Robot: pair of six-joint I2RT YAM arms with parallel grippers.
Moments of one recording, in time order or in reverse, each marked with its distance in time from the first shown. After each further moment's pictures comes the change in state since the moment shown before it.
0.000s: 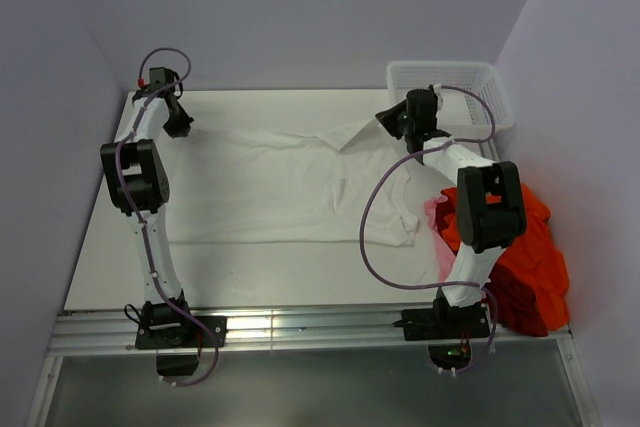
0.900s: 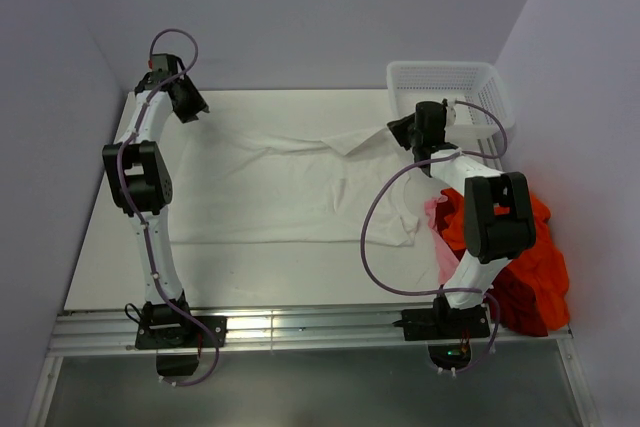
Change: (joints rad) left arm -0.044 -0.028 0.063 0.049 0.203 0.018; right arm -0.034 -0.094 -0.156 0.048 0.072 0.066
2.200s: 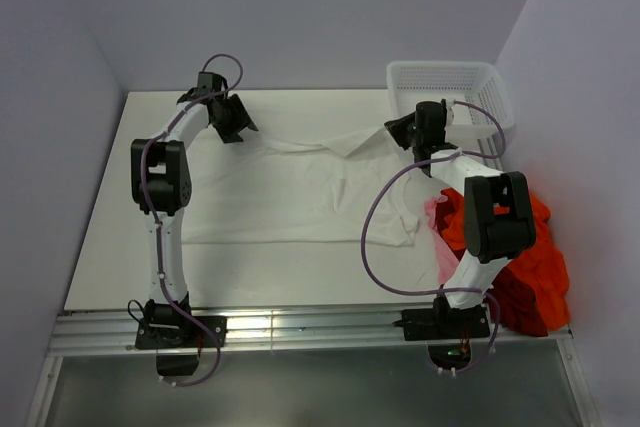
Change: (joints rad) left arm -0.172 0.021 -0.168 0.080 0.177 -0.093; right arm -0.003 0.003 -0.006 0.013 -0.048 0.025
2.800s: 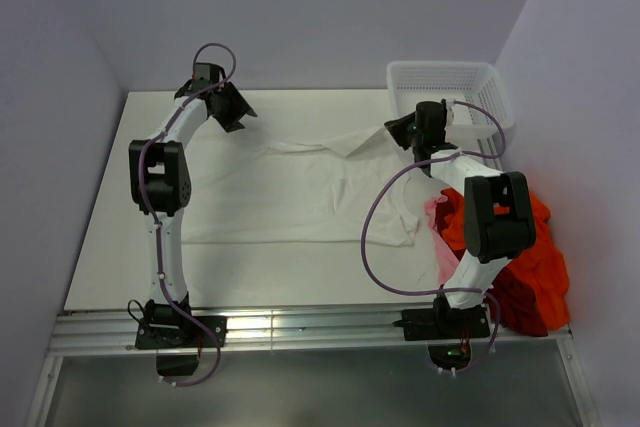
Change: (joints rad) left arm 0.000 -0.018 0.066 0.013 -0.025 -0.159; right arm 0.000 0.000 0.000 0.000 0.000 0.000
